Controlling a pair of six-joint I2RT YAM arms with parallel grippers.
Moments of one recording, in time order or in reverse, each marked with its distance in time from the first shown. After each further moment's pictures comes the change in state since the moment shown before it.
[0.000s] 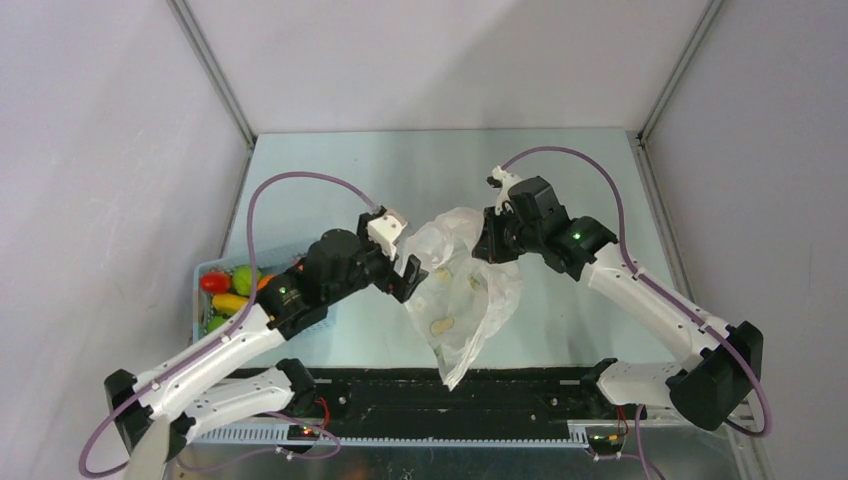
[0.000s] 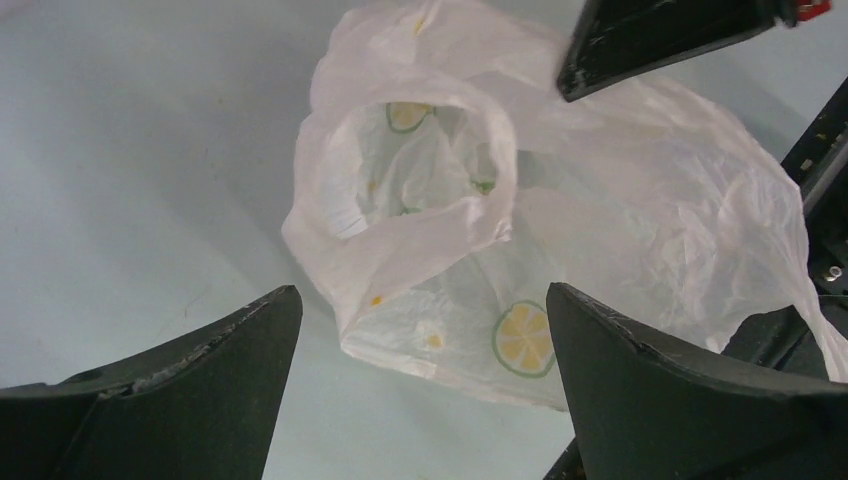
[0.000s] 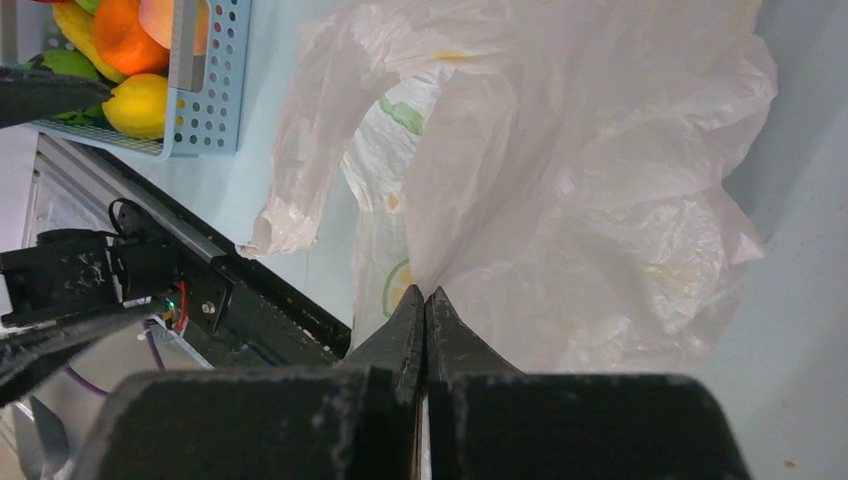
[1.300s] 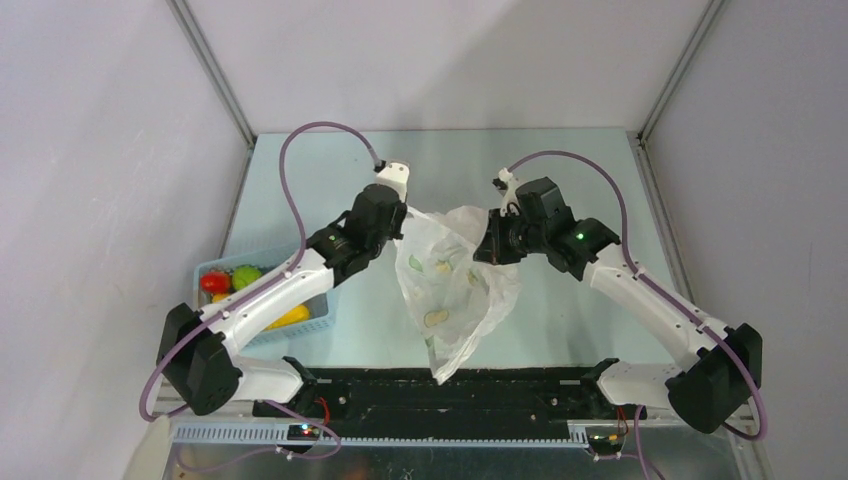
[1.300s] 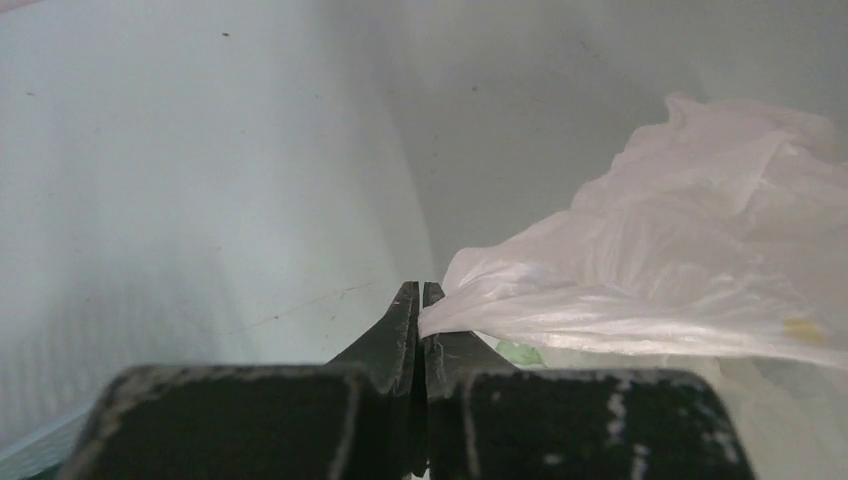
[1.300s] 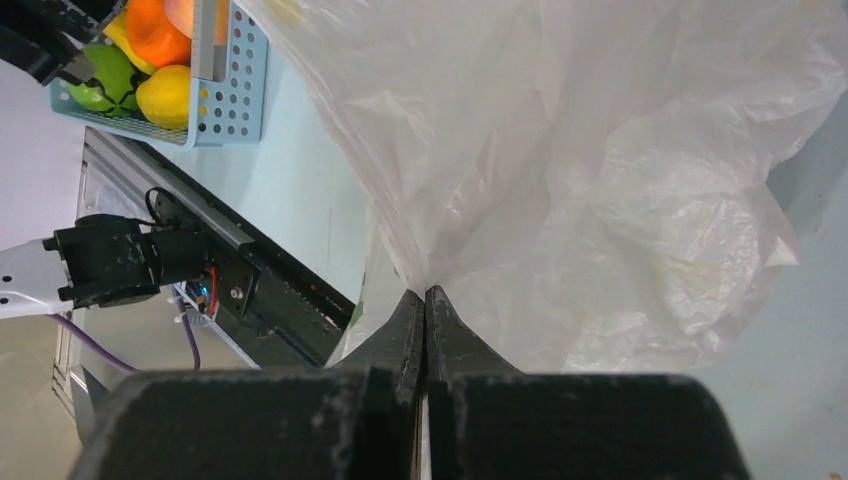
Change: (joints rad) left arm 0.096 0.417 0.196 0.097 -0.474 -0.095; right arm -0.059 -0.007 -0.050 0.033 -0.117 0.028
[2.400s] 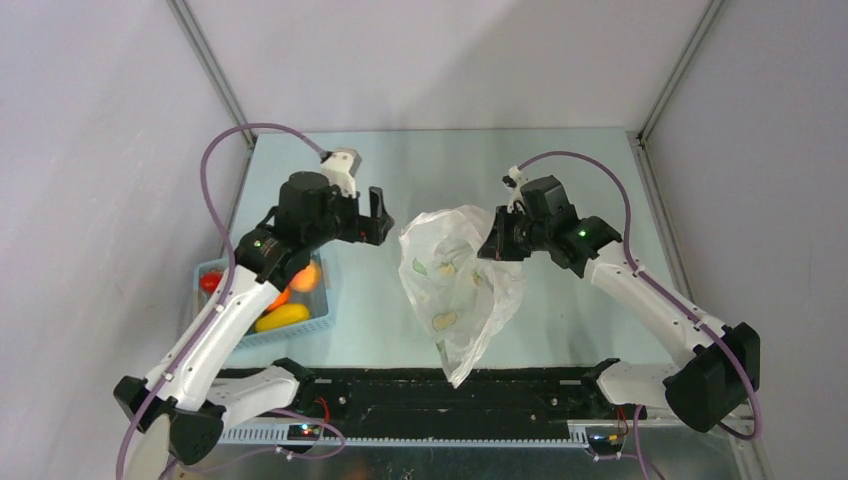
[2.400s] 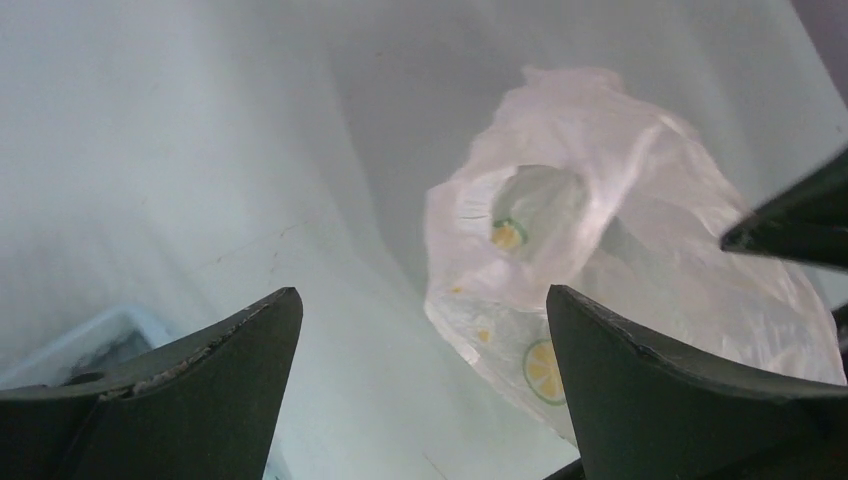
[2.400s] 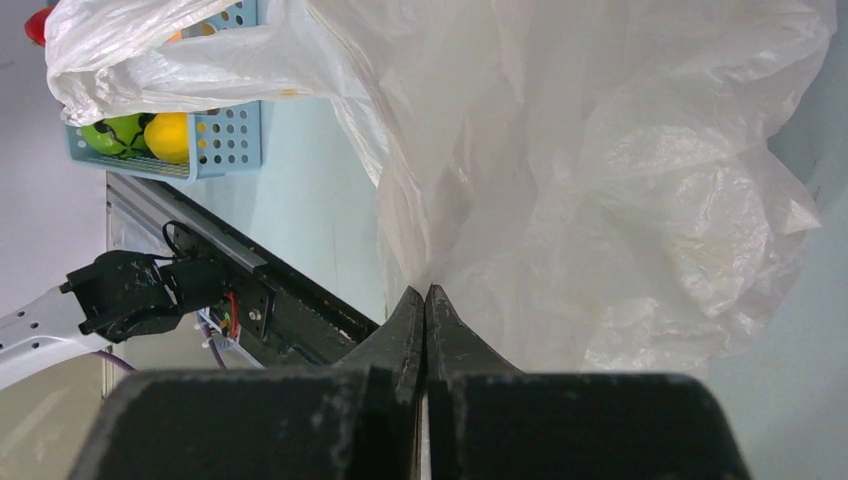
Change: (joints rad) left arm 0.199 -0.245 0.117 -0.337 0.507 -0.066; right arm -0.047 0.009 -0.013 0.001 0.003 0.080
